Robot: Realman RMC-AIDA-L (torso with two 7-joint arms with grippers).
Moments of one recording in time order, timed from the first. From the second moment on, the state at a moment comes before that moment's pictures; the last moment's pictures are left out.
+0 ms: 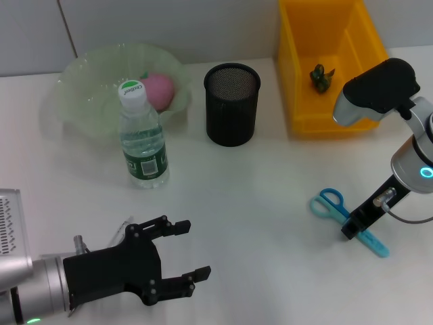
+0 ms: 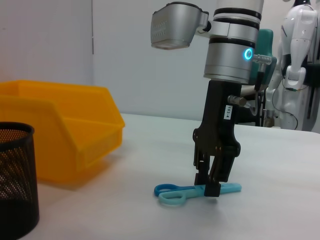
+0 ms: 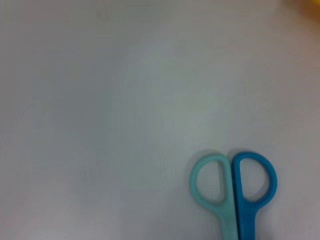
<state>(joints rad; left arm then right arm) -0.33 -2.07 1.40 0.49 1.40 1.38 -0.87 0.57 2.08 -1.39 -1.22 -2.74 -1.57 2.74</state>
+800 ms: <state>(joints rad) -0.33 -2.07 1.40 0.49 1.40 1.38 -0.88 0.56 2.08 -1.34 -1.28 -2.73 -1.59 2.73</state>
